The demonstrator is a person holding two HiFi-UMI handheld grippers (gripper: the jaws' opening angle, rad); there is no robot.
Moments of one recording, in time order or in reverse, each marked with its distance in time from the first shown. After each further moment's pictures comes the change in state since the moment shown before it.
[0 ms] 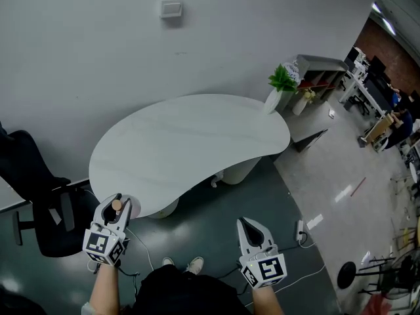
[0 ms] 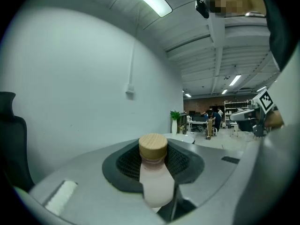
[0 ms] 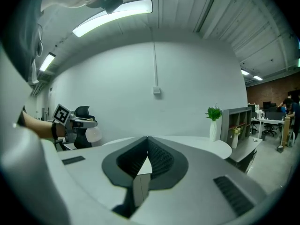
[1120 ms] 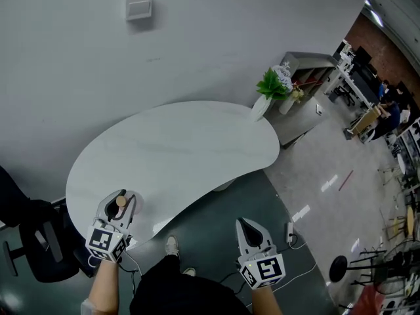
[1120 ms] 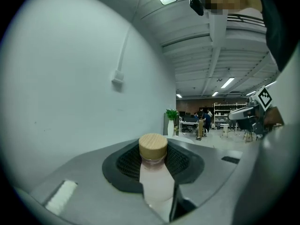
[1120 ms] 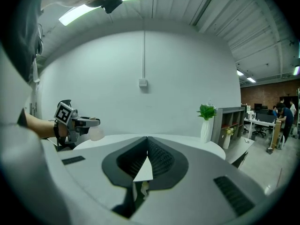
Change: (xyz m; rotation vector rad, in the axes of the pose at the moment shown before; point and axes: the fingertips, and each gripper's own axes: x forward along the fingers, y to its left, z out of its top) left arm 0.188 0.012 0.005 0.006 0.008 -0.154; right arm 0.102 -0.096 0.003 -0.003 0.076 -0.113
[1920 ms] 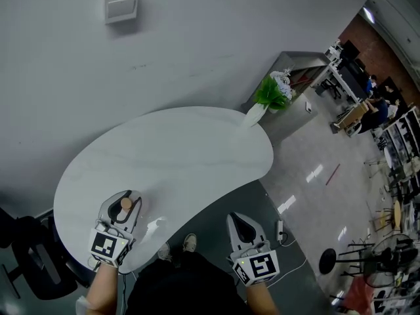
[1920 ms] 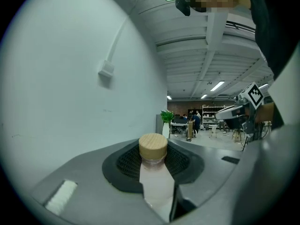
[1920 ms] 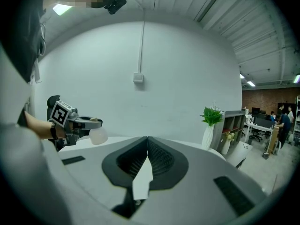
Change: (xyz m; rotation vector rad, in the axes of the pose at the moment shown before) left arm 0.102 0.027 0.024 0.011 -0.013 -0.147; right arm 0.109 -0.019 0.038 -0.036 0.029 -0.041
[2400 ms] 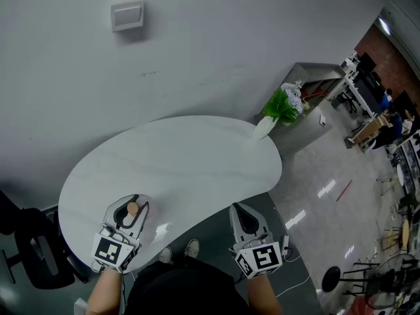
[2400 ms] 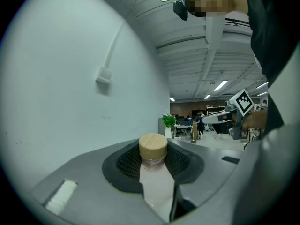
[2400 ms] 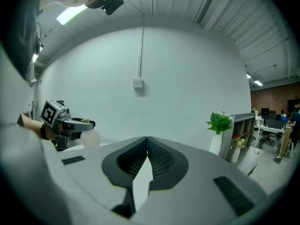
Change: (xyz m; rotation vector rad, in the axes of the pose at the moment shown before) left arm 0.012 -0.028 0.031 0.006 -0.030 0.054; right arm 0.040 -0.043 0.022 -0.005 -0.080 0.089
